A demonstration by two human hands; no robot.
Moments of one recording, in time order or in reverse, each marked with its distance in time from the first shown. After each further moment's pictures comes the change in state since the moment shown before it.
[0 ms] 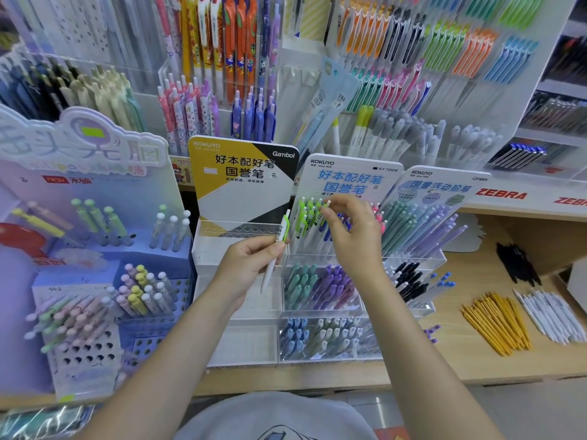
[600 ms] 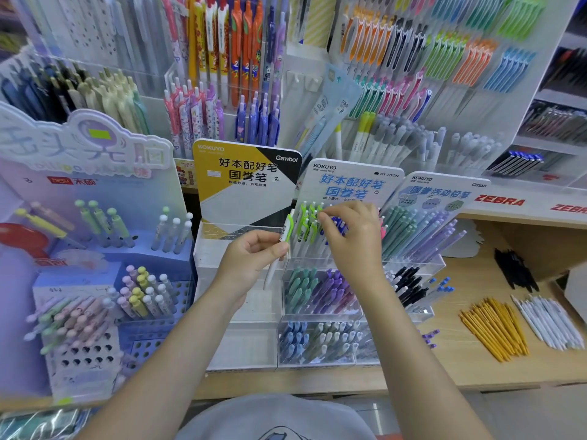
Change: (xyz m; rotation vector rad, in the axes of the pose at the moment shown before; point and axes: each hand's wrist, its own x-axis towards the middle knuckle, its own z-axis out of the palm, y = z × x) left_hand 0.000 0.008 0.002 0.028 0.064 0.066; right_hand -0.001 -0.008 0.002 -0.240 0.071 -0.127
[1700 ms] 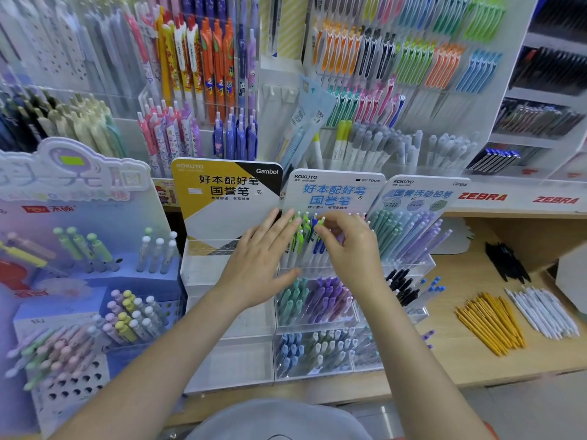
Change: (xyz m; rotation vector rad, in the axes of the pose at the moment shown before) left_hand 0.035 -0.007 0.012 1.379 -0.237 0.719; right_hand 0.002 0.011 -0.018 0.069 -0.085 0.022
